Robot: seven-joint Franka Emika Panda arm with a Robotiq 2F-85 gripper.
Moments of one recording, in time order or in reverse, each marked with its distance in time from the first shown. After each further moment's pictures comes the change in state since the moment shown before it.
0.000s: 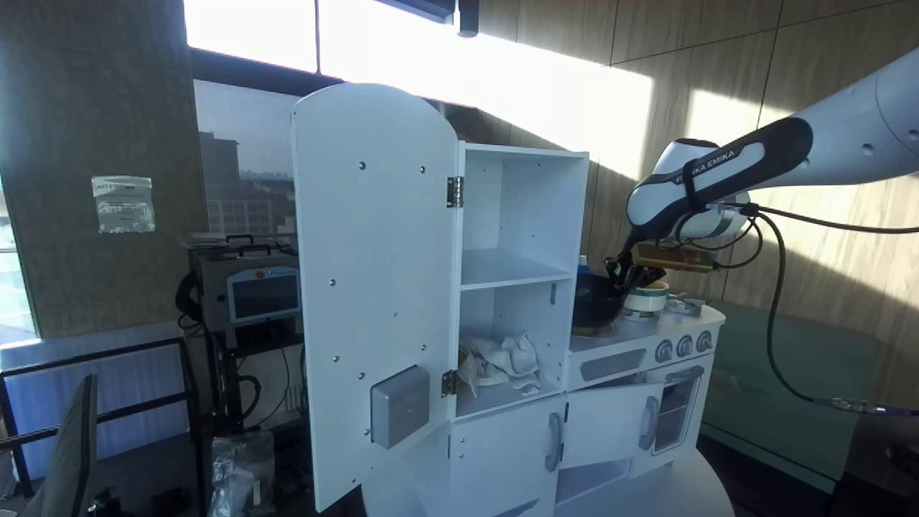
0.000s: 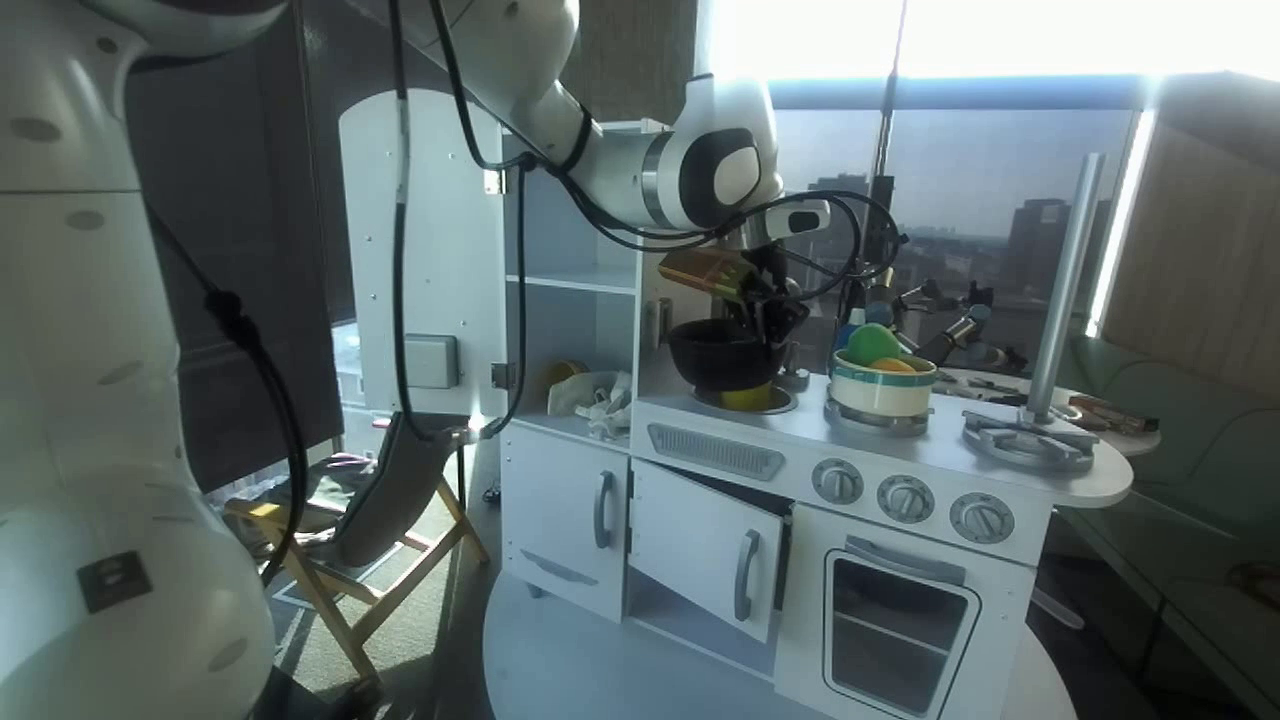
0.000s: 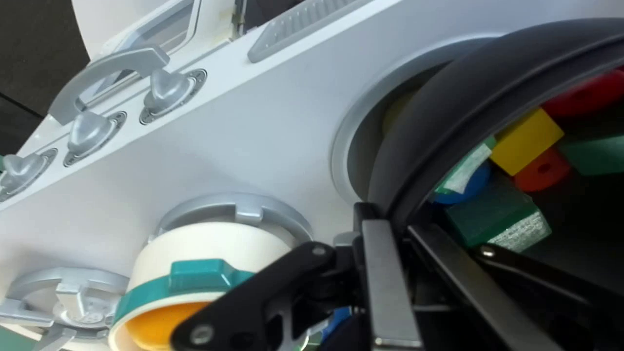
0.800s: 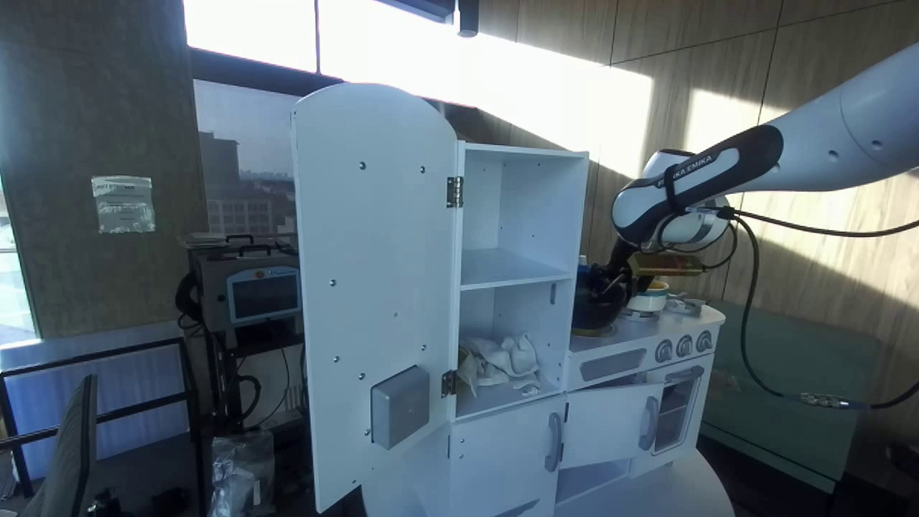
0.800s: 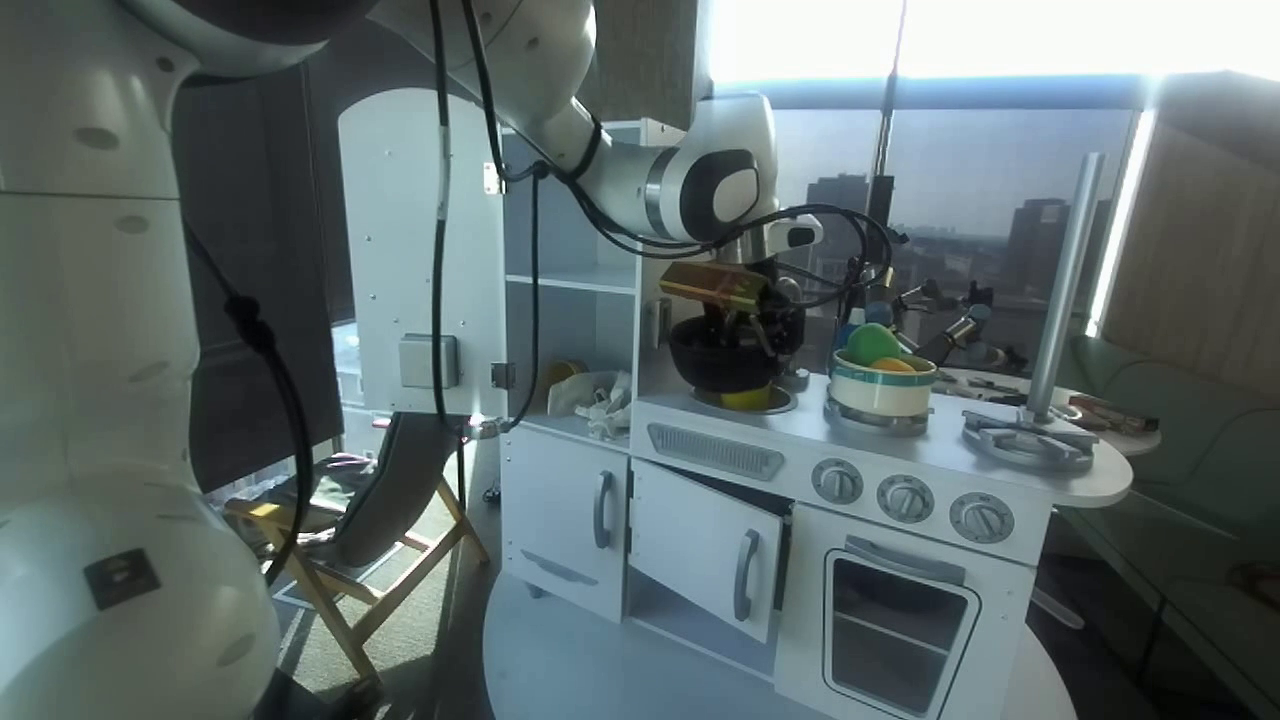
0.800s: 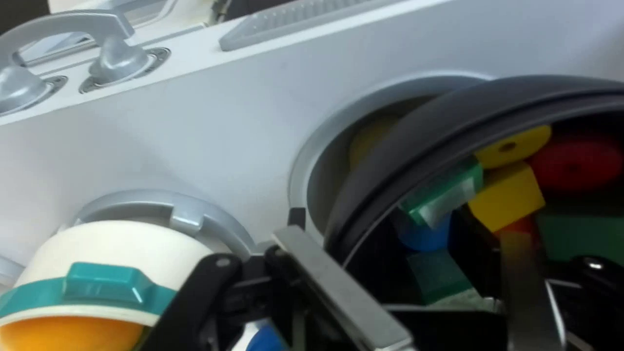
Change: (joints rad) arm 0.023 0.062 0.003 0.040 0.060 -0.042 -0.242
